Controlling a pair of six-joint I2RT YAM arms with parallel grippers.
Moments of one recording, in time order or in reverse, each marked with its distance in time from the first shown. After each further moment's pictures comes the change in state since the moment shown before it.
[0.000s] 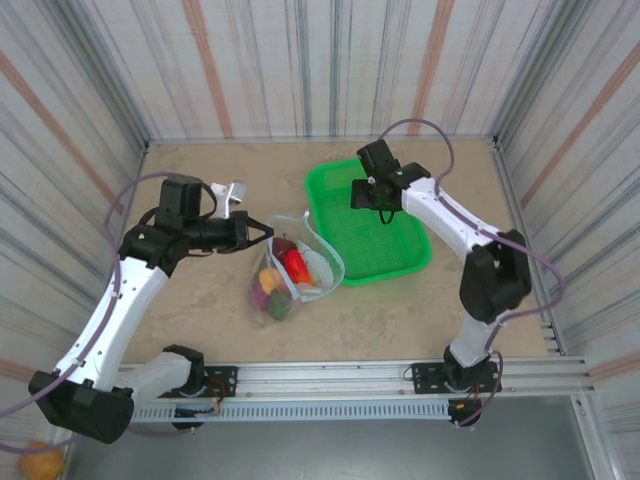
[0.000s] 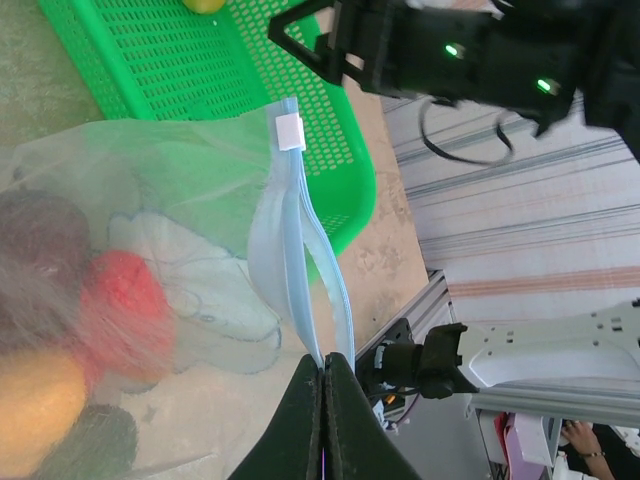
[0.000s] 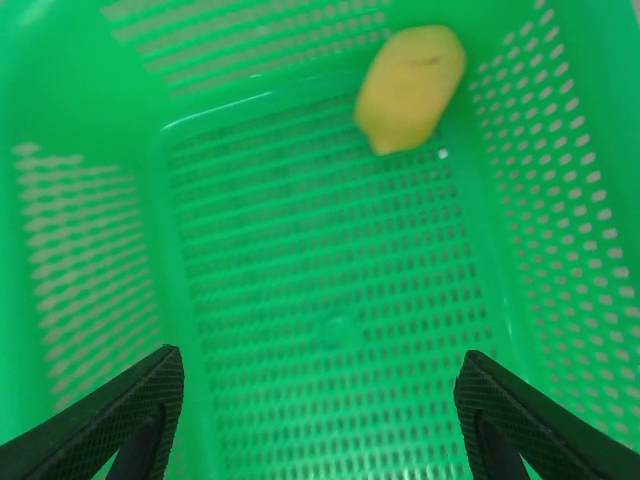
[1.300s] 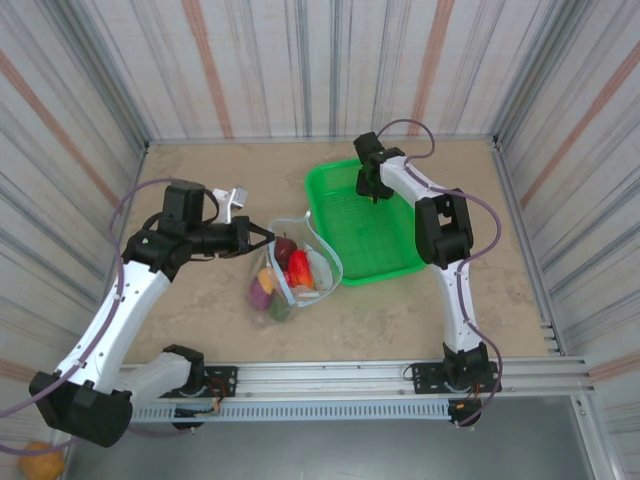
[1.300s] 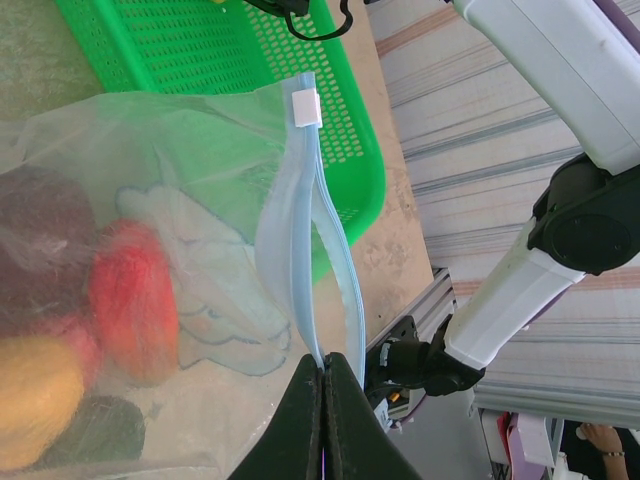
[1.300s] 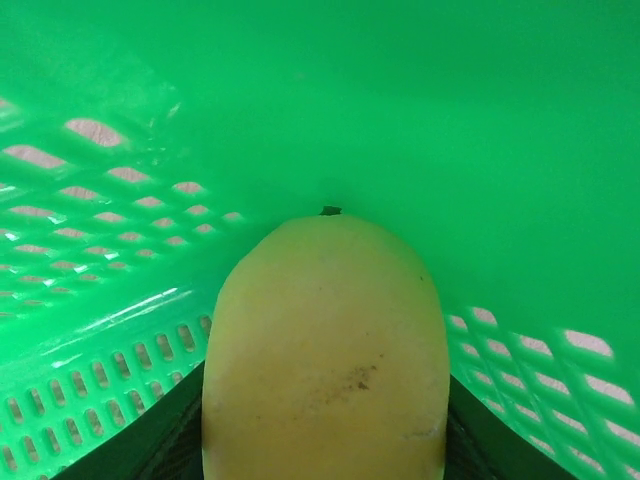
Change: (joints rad) left arm -0.008 -0.020 -0.056 0.029 -0.009 -0.014; right arm -0.123 0.563 0.441 -0.016 0.058 0.021
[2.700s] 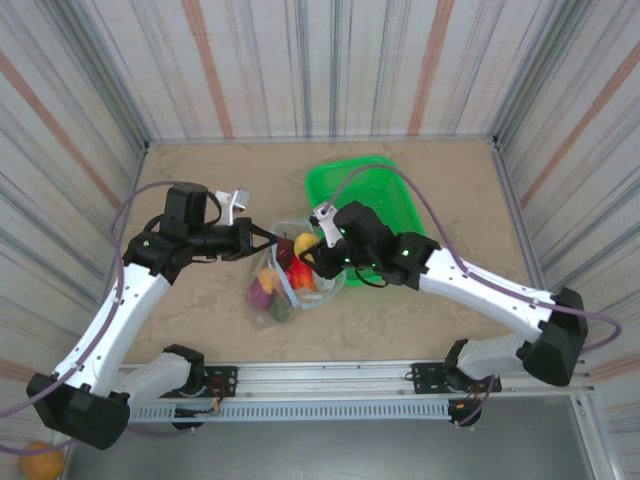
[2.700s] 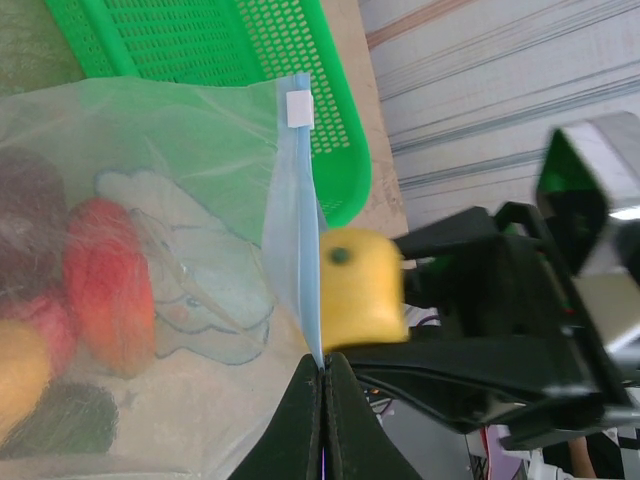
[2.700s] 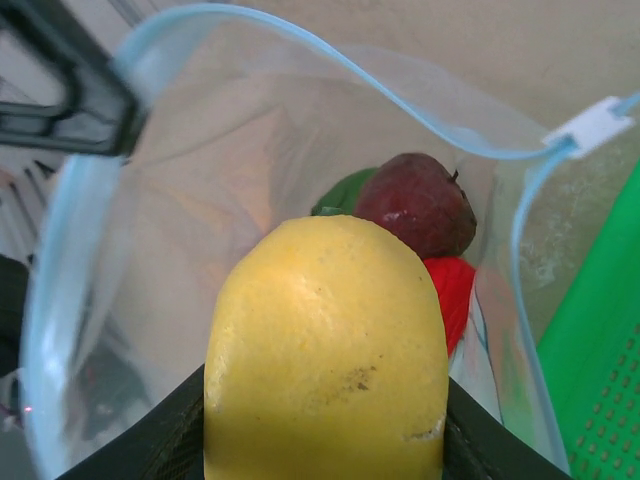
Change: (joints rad) left arm -0.033 -0.013 -0.002 0.006 0.000 -0.061; right arm 0.603 -1.022 -0.822 0.313 -0.308 -0.178
